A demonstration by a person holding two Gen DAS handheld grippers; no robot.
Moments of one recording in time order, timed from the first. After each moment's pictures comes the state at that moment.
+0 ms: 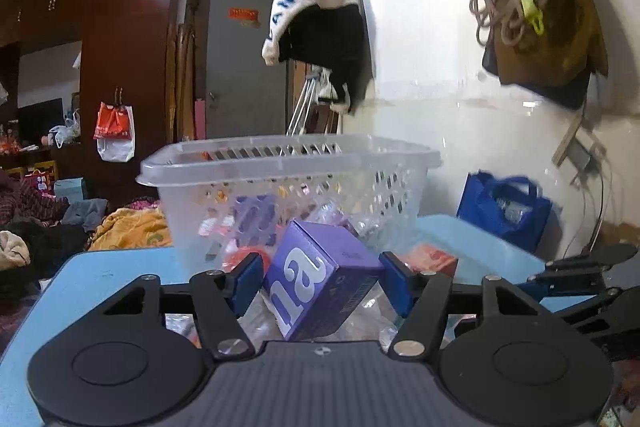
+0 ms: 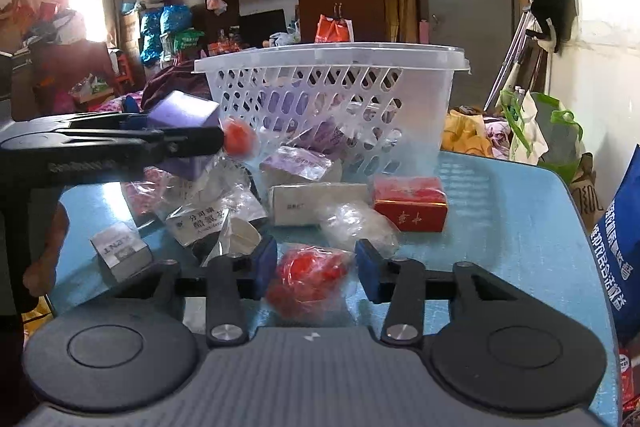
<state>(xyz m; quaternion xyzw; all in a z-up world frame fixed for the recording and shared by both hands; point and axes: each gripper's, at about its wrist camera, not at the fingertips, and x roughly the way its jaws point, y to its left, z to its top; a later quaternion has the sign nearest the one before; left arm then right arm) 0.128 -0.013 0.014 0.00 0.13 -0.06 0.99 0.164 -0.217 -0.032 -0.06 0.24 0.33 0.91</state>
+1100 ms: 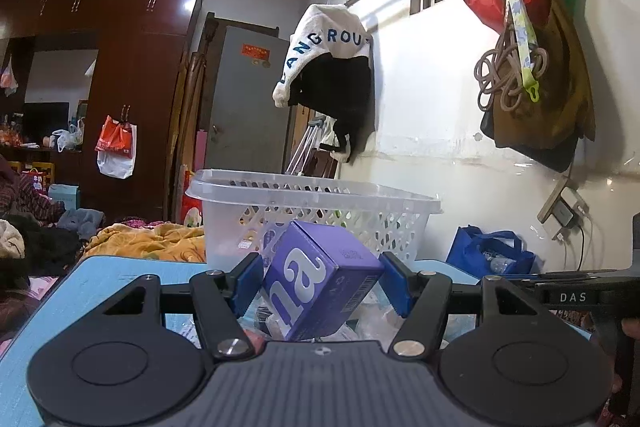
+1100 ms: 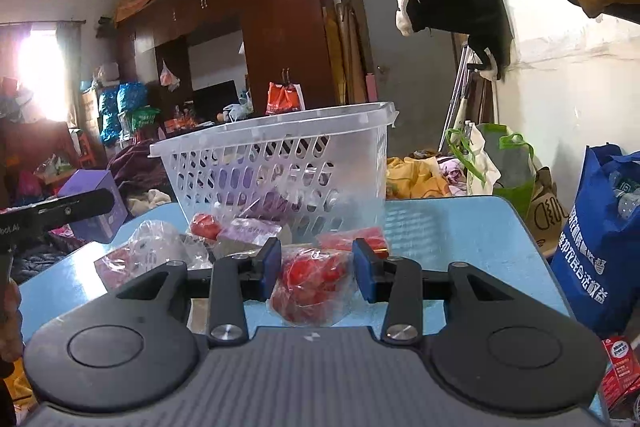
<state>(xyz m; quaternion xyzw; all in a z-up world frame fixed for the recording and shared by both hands) 0.090 0.030 0.010 -0.06 0.07 -0.07 0.99 0.164 -0.243 -0.020 0.02 0.16 0.27 0.95</state>
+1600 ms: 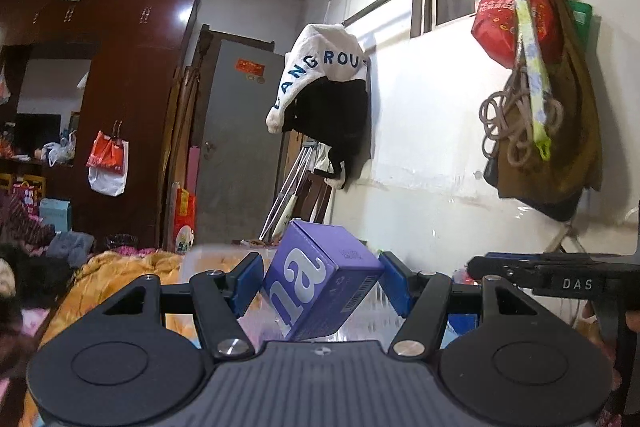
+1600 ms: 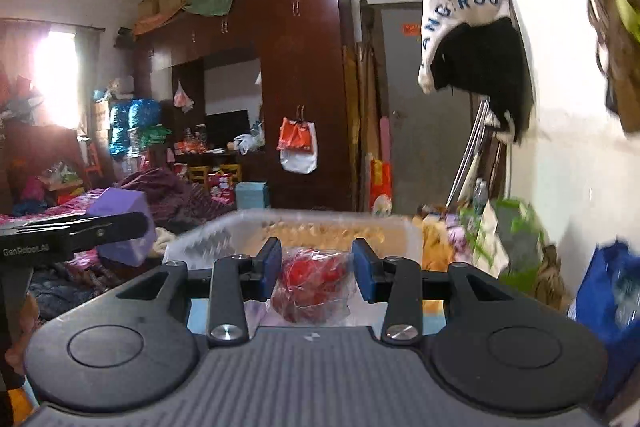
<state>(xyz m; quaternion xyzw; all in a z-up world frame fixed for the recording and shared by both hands) 0.144 0.039 0.107 -0.07 0.05 -0.08 0.99 0.204 -0.191 0.096 -0.02 0.10 0.27 0.96</state>
